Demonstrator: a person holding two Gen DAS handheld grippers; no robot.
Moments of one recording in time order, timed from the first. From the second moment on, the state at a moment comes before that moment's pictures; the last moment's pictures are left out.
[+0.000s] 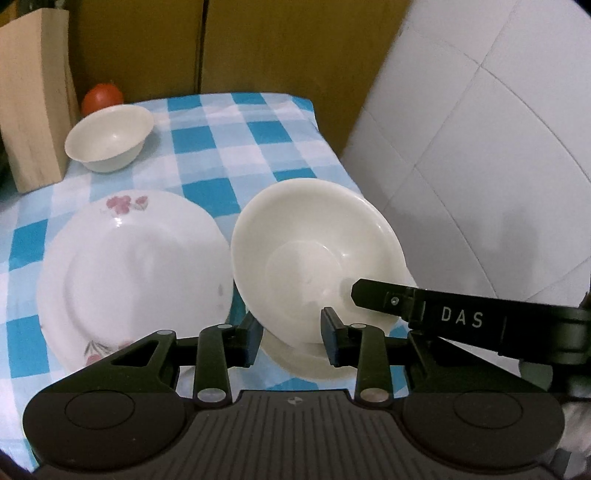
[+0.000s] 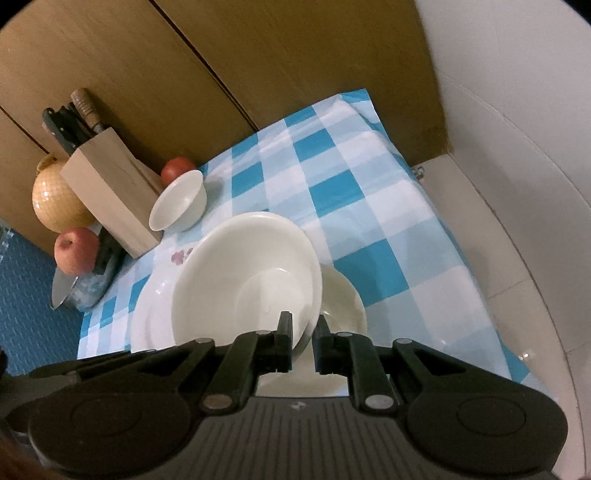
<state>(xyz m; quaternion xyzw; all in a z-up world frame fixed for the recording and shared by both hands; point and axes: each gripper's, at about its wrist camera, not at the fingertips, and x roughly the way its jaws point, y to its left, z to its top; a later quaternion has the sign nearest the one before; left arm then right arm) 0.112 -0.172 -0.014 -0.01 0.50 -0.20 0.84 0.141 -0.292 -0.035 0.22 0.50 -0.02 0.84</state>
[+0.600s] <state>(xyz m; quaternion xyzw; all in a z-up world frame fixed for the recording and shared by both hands) 0.112 -0.177 -0.027 0.01 0.51 -0.20 0.84 0.142 -0.292 -0.047 0.20 0.52 -0.03 0.83</state>
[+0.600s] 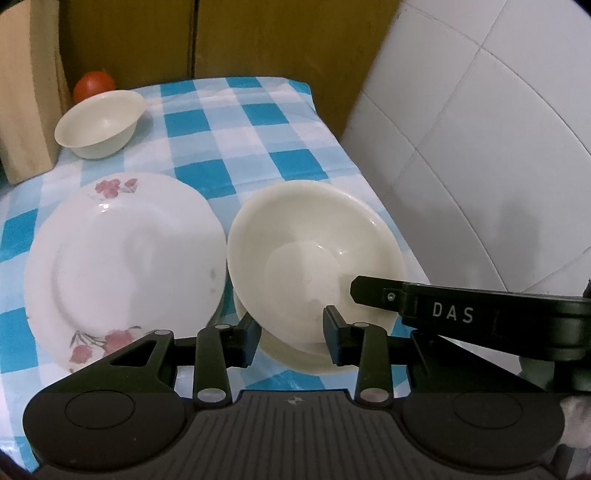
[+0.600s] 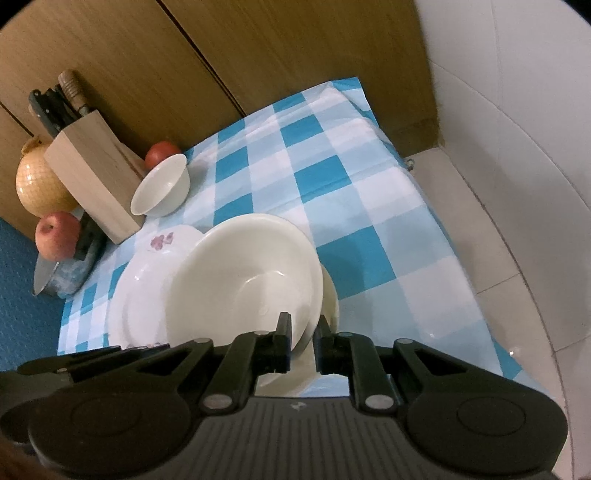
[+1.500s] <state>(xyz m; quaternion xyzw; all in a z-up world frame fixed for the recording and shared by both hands) 0.114 -0.163 -0.016 0.00 0.50 -0.20 0.84 0.134 -0.292 -0.025 0.16 0.47 -0.06 0.86</state>
